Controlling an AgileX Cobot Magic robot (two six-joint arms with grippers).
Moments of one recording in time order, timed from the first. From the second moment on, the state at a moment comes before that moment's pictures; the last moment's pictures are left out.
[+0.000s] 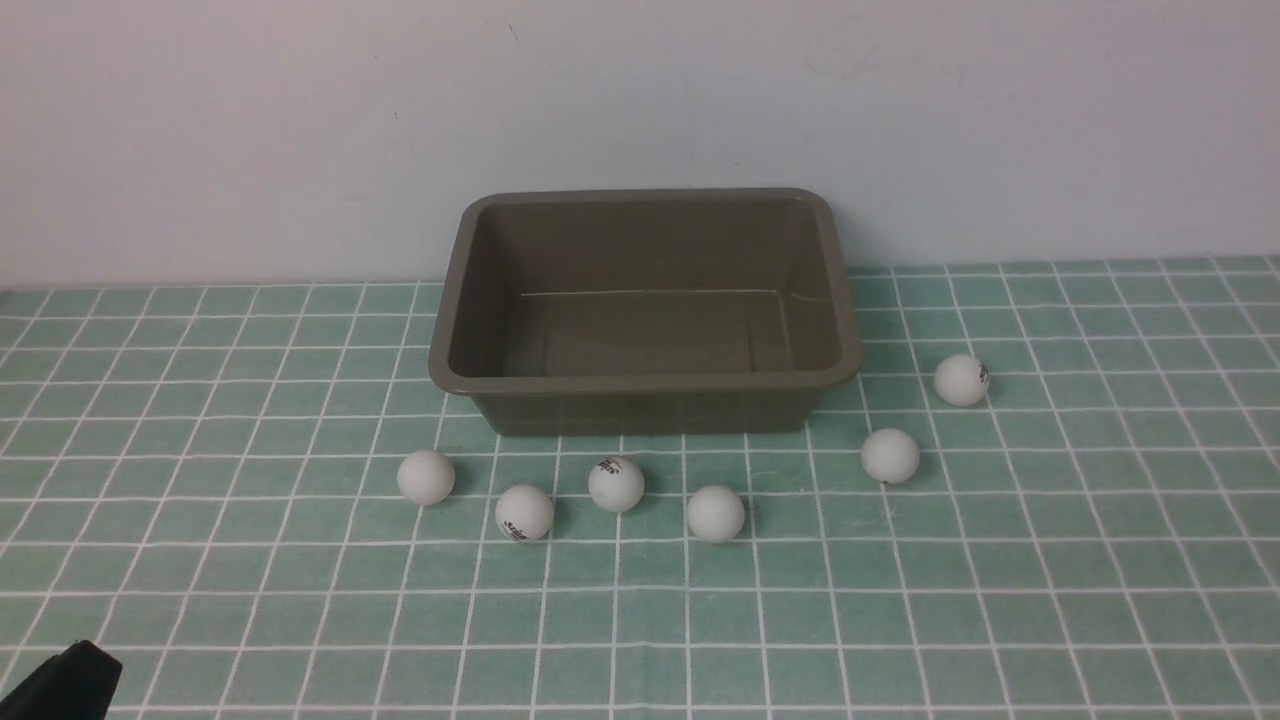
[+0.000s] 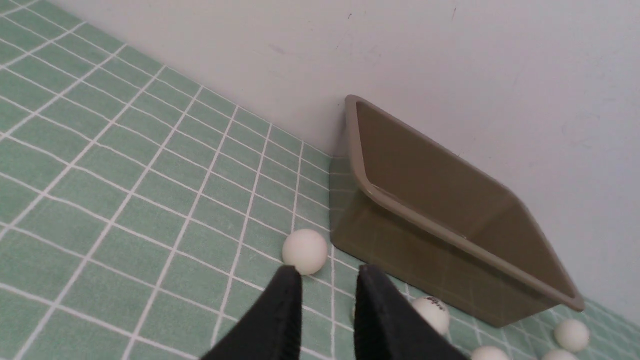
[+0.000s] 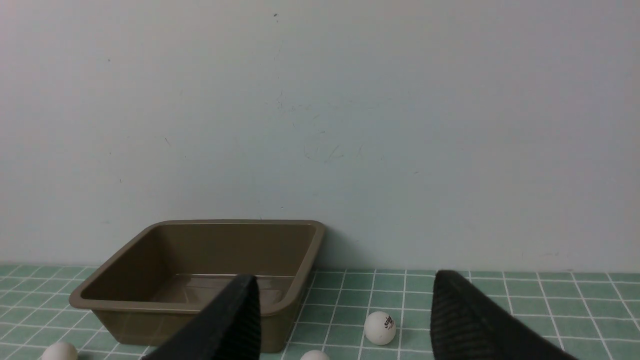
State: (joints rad) right arm 0.02 -0.01 -0.59 0.25 0.79 -0.10; left arm 0.00 -0.01 0.03 -0.63 0.20 -0.10
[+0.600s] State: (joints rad) right arm 0.02 -0.01 -0.59 0.25 0.79 -0.10; left arm 0.00 -0.01 0.00 -0.75 0.21 0.09
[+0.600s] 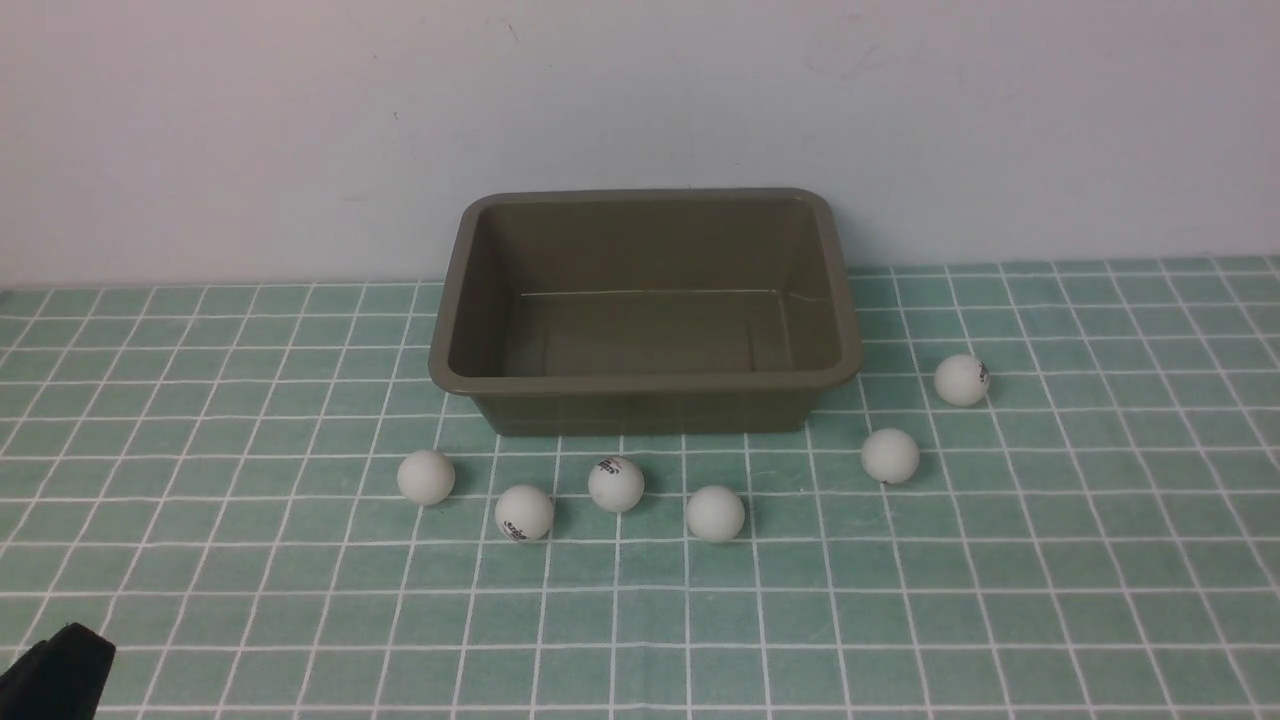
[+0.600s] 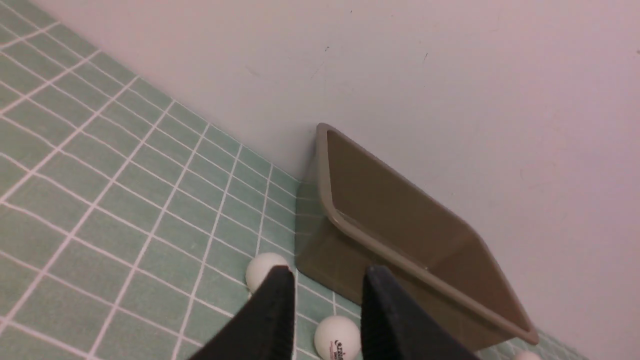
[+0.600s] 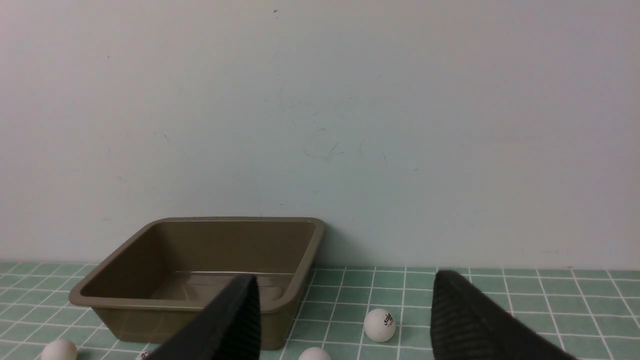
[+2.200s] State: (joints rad) right arm 0.02 1.40 -1.09 0.63 0.71 -0.81; left arm 0.00 0.62 -0.53 -0.38 0.54 0.44
